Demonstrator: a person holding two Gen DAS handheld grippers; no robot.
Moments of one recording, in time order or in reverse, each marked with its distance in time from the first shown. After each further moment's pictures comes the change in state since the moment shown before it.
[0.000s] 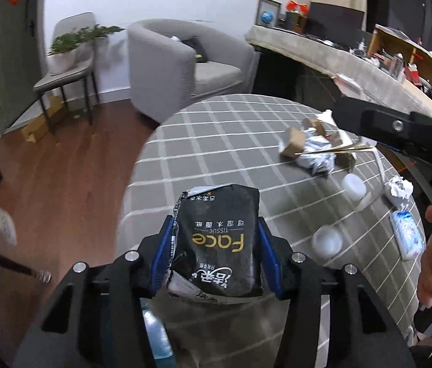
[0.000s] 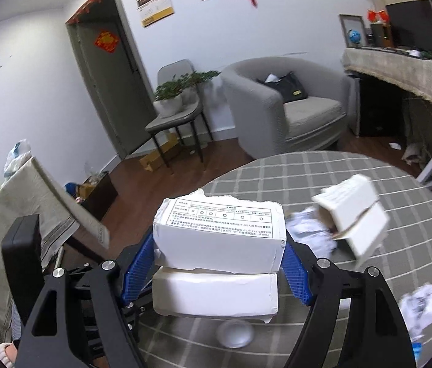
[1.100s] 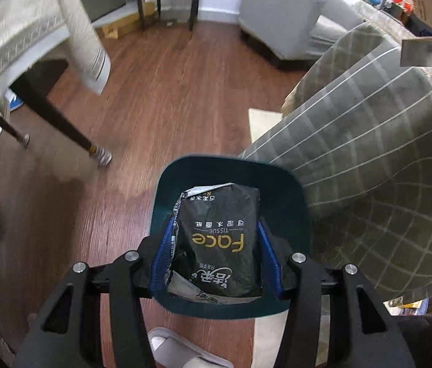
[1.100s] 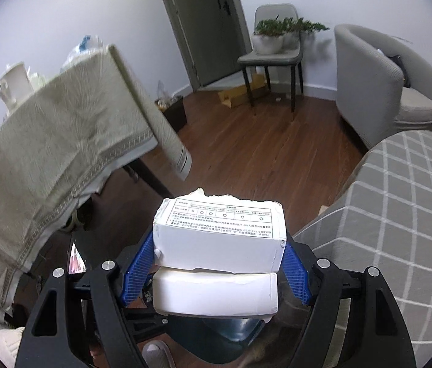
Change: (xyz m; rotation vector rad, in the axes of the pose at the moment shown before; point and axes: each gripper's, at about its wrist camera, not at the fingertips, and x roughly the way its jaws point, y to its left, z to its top) left arm -0.013 0.197 -0.172 -0.309 0.285 0.229; right arm 0.103 0.192 -0.070 -0.269 0.280 0.240
